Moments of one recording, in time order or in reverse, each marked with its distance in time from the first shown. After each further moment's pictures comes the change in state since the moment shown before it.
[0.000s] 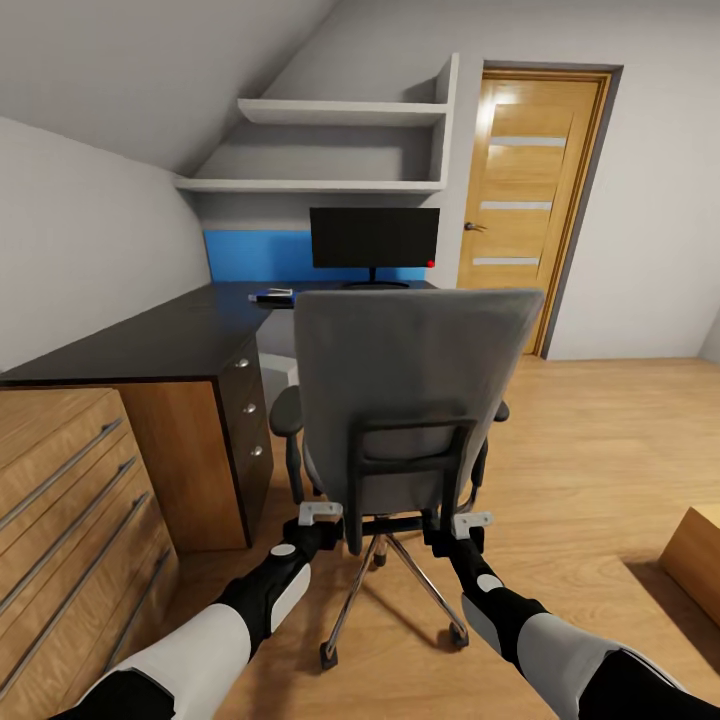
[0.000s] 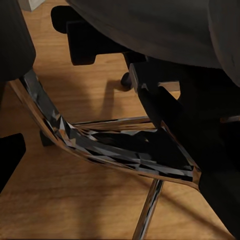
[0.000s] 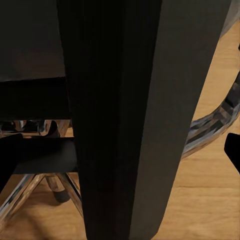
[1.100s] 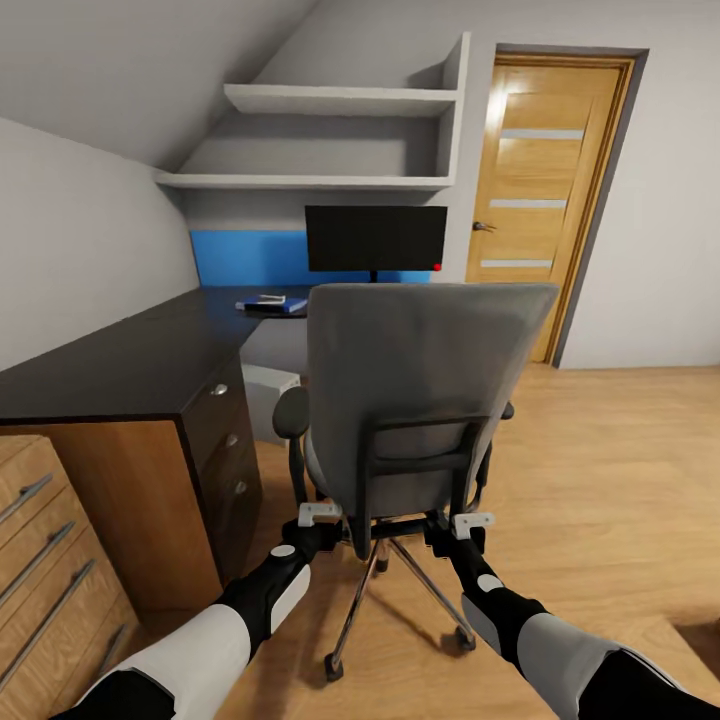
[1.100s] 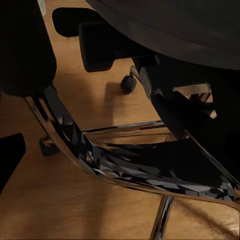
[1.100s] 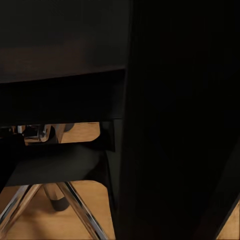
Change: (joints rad) left arm 0.000 0.000 0.000 0.006 -0.003 0.000 0.003; right arm 0.000 0.000 -0.004 0.001 -0.002 0.000 -0.004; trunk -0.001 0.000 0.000
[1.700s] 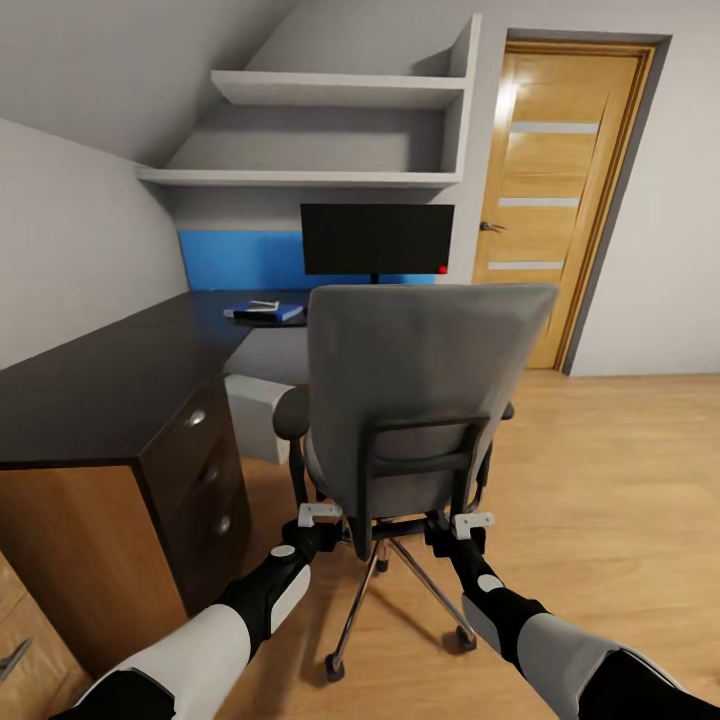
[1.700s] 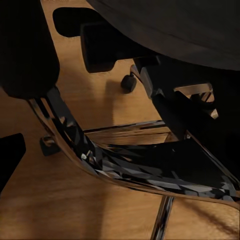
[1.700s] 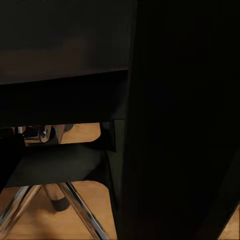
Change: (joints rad) left arm 0.000 0.000 0.000 0.001 0.001 0.001 0.000; right arm 0.000 0.000 -0.002 0.001 -0.001 -0.001 0.000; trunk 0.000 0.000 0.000
